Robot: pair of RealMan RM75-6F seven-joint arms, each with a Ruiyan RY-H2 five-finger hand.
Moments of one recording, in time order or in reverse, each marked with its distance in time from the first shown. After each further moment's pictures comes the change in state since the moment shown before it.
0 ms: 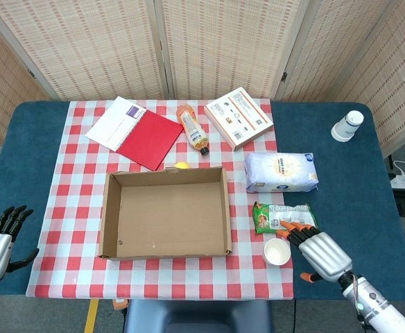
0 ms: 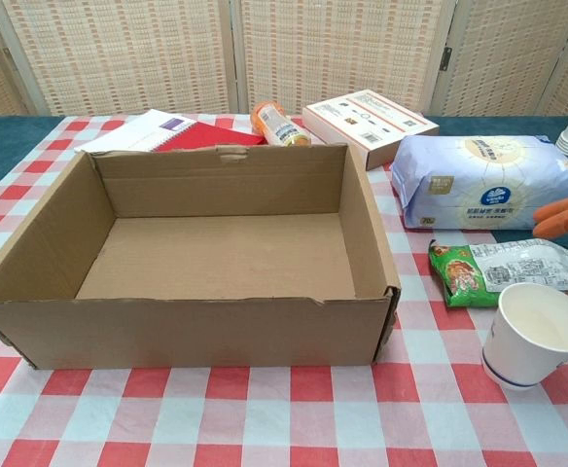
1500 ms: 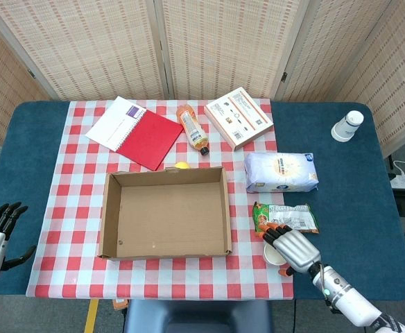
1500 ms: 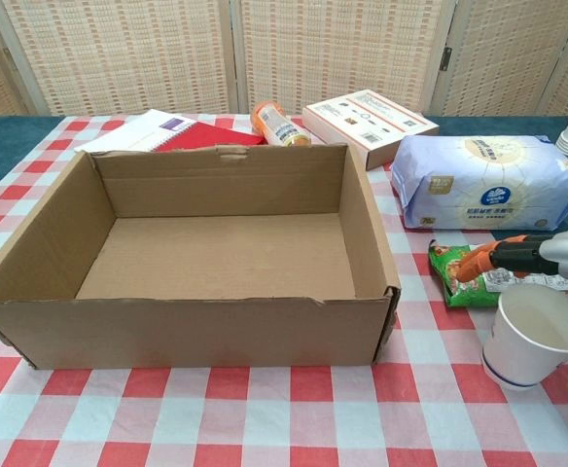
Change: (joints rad) left arm 0.004 -0.005 -0.013 0.029 0.006 0.023 -0.064; right arm 0.109 -0.197 0.025 0.099 0.134 -0.105 -0.071
